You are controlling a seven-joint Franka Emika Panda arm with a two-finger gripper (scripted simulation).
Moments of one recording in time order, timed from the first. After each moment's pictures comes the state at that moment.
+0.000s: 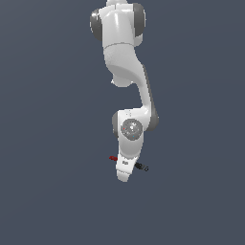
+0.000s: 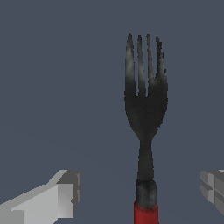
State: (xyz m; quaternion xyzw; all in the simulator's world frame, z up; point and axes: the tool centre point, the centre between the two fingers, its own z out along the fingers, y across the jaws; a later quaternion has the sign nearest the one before) arm 0.078 0.029 0.010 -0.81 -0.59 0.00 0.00
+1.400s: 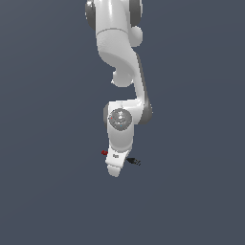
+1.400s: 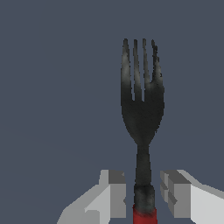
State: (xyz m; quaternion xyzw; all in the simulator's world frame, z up) arm 0.067 -0.006 0.045 -0.81 -0.59 0.00 0.00
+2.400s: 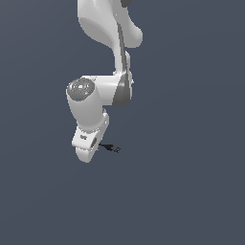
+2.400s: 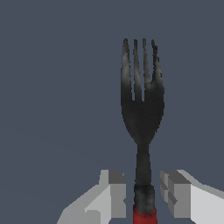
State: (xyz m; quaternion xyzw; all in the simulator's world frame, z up) arm 0.044 -0.103 0.133 -0.81 -0.59 0.00 0.00
